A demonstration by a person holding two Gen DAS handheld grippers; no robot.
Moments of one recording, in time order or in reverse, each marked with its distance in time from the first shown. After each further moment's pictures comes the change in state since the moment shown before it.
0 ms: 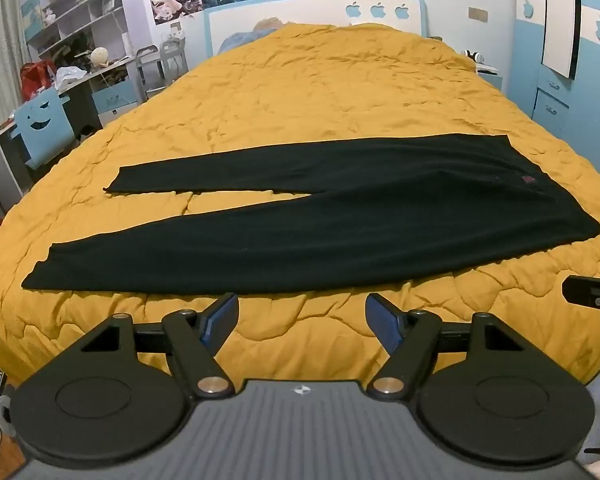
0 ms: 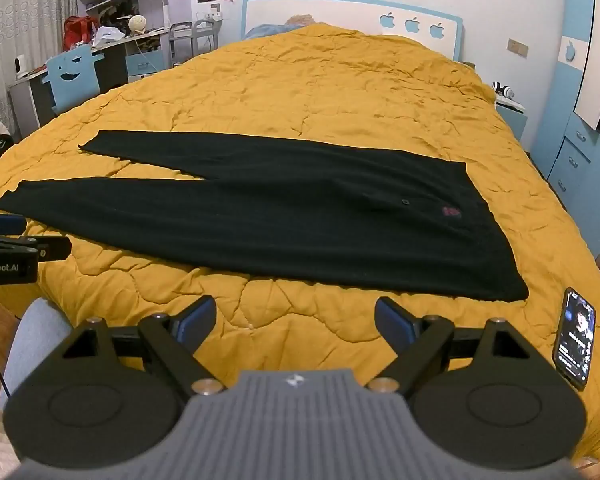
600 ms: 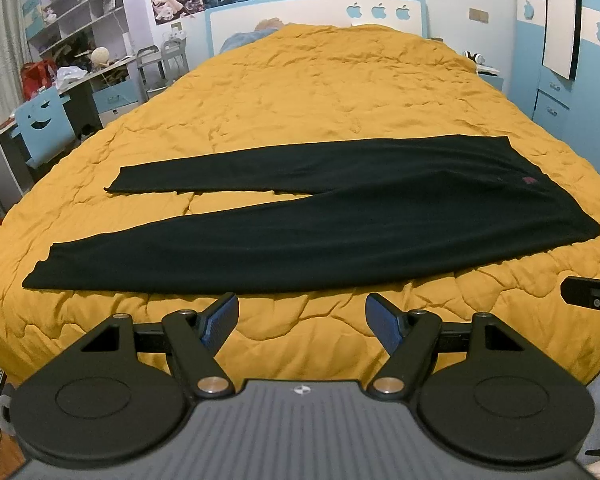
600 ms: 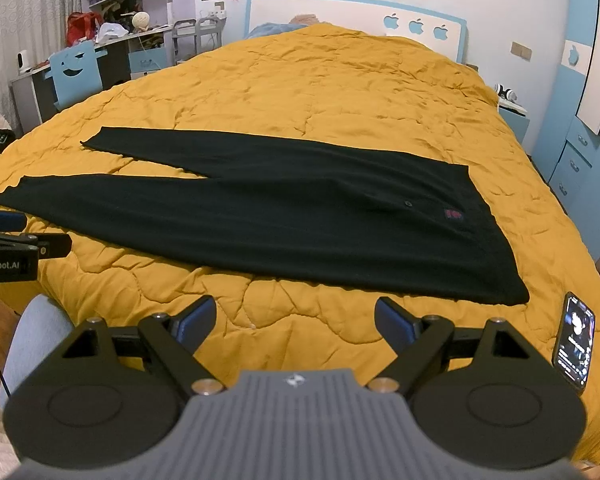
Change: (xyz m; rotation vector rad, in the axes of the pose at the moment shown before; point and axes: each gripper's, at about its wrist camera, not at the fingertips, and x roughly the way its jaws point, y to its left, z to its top) left arm 0.003 0.000 -0.001 -0.005 0.002 0.003; right arm 0.002 -0.001 0.006 -0.011 0.008 0.000
